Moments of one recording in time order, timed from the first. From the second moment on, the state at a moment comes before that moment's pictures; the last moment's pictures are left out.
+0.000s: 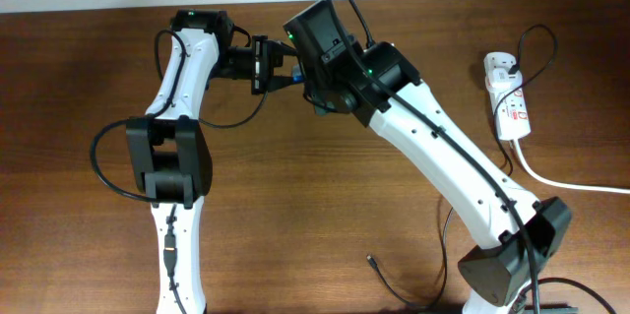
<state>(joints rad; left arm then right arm) -0.11 2.51 2.31 -1.59 1.56 -0.66 0.65 1.89 2.00 -1.04 0.20 1.88</state>
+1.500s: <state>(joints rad) 0.00 2.16 2.32 -1.32 0.43 -0.14 0.69 1.70 1.20 -1.34 -0.10 0.34</state>
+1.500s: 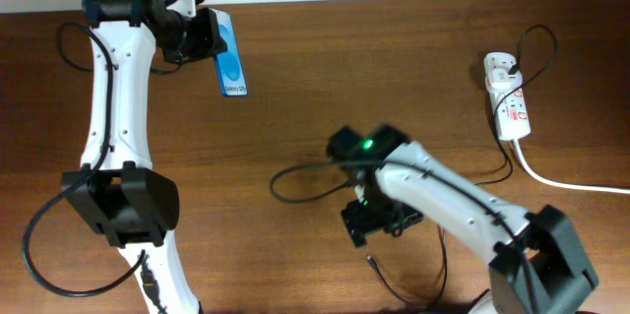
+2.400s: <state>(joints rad) -0.06 2.20 2.29 -1.42 0.58 0.01 0.51 1.70 1.01 -1.17 -0.22 0.49</state>
